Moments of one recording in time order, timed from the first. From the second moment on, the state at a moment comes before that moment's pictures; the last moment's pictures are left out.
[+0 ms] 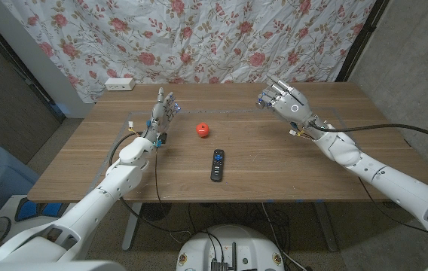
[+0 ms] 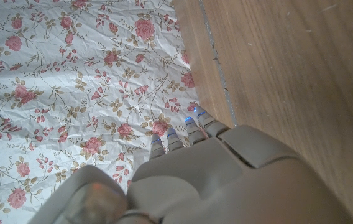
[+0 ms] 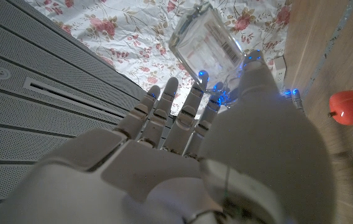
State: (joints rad) left arm 0.84 0.51 0.37 -1.29 -0.65 -0.29 -0.03; left_hand -0.02 0.06 -0.03 0.18 0.24 -0.06 -0.19 0.20 0.20 -0.06 -0.15 0.20 0.19 0.00 -0.03 0.19 0.19 0.05 -0.04 0.22 0.19; right arm -0.66 -0.76 -0.69 -1.35 -1.49 -0.15 -1.12; right_hand 1.11 -0.01 0.19 -0.15 0.19 0.74 -0.22 0.70 0.22 0.97 -0.22 0.22 0.35 0.46 -0.05 0.50 0.38 0.41 -0.04 0.20 0.17
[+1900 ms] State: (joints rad) left arm 0.84 0.51 0.37 -1.29 -0.65 -0.29 -0.03; left_hand -0.02 0.06 -0.03 0.18 0.24 -0.06 -0.19 0.20 0.20 -0.06 -0.15 0.20 0.19 0.00 -0.03 0.19 0.19 0.05 -0.04 0.22 0.19; right arm -0.72 -0.80 -0.63 -1.53 -0.82 0.02 -0.92; right_hand 1.09 0.01 0.16 -0.12 0.18 0.74 -0.22 0.72 0.22 0.97 -0.22 0.22 0.34 0.48 -0.05 0.47 0.36 0.43 -0.04 0.20 0.17
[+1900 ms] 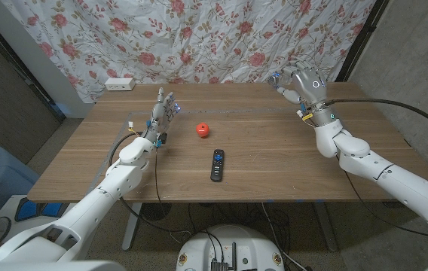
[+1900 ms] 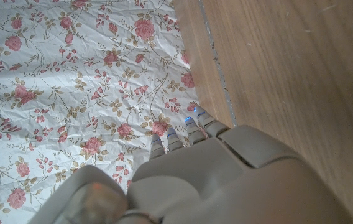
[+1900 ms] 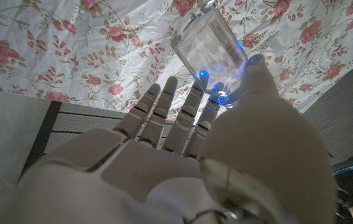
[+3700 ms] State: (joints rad) left arm 0.84 0.51 0.37 -1.29 -0.65 -0.29 -0.03; left_hand -0.02 0.06 -0.03 0.18 0.24 -0.06 -0.19 0.20 0.20 -0.06 -0.15 0.20 0.19 0.00 -0.03 0.19 0.19 0.05 -0.04 0.22 0.19; right arm -0.86 -0.70 -0.50 -1.71 -0.33 -0.06 -0.50; right_hand 1.06 0.03 0.15 -0.11 0.18 0.72 -0.22 0.70 0.22 0.96 -0.22 0.21 0.34 0.46 -0.04 0.45 0.36 0.43 -0.05 0.20 0.17
